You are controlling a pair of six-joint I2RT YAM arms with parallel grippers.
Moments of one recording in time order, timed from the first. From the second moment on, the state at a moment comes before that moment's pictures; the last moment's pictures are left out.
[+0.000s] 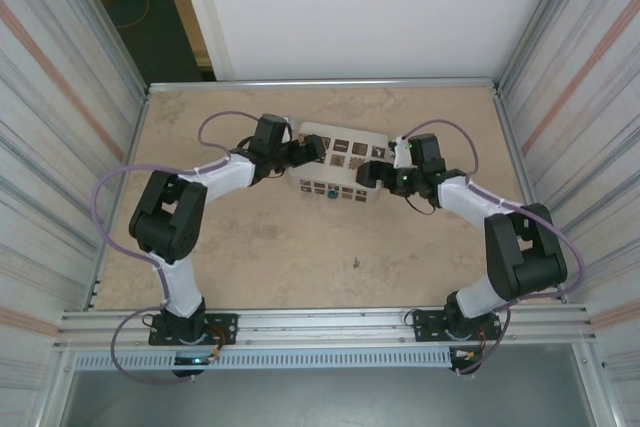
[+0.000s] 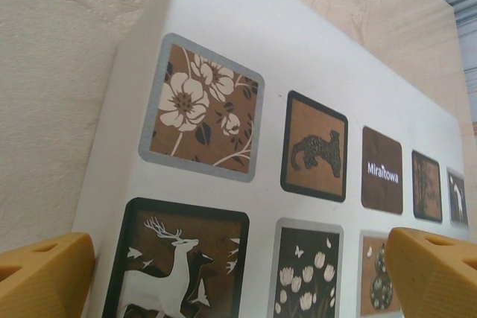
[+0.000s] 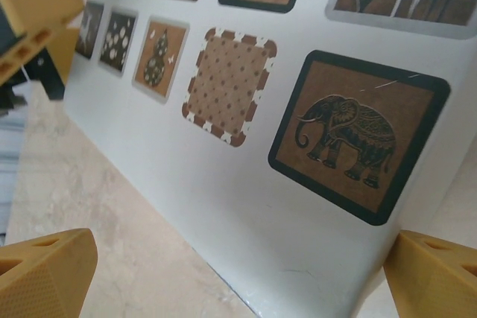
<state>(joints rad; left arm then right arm) -0.47 1.85 1.17 -0.01 0.22 -0.70 0.31 1.50 0.81 -0.11 -0.52 0.48</state>
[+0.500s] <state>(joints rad) -0.44 1.76 1.09 -0.01 0.29 -0.71 0.41 1.40 0.77 -0.24 -0.32 0.54</state>
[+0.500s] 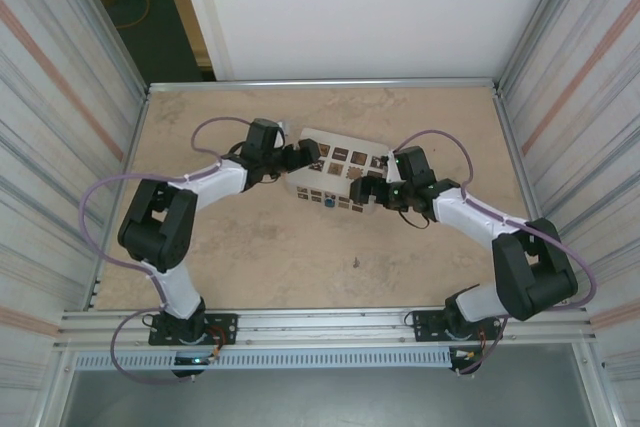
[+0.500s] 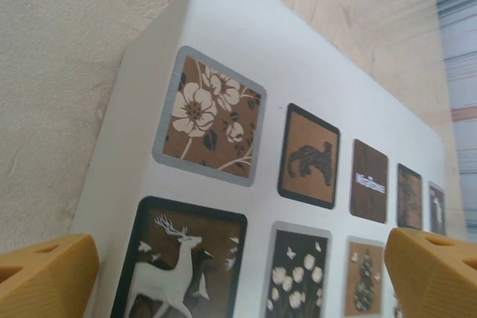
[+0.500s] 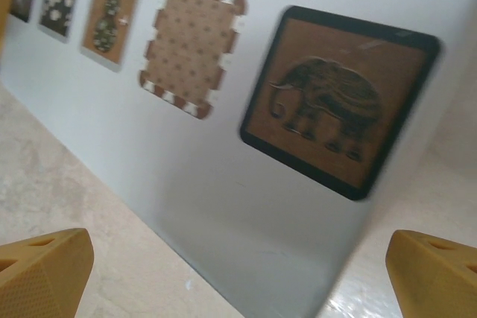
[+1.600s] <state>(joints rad) -0.58 0.98 0.44 -0.09 0.20 -0.78 0.71 1.11 0.78 -0.85 -0.18 0.66</state>
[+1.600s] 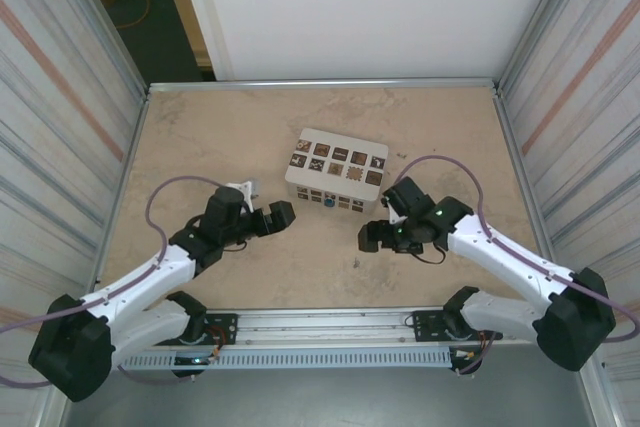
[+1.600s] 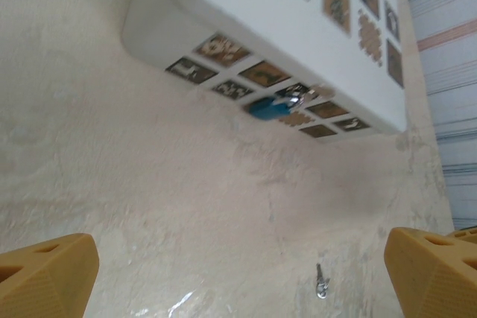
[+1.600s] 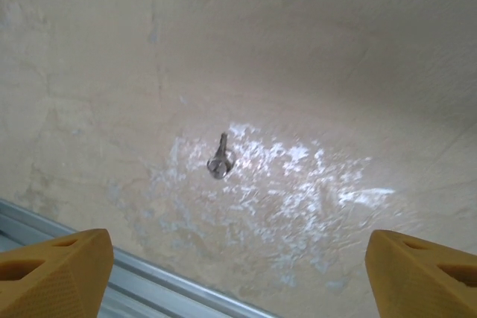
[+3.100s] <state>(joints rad) -0.59 0.96 0.36 -0.06 0.16 -0.84 0.88 1.65 0.94 -0.82 -0.09 0.64</state>
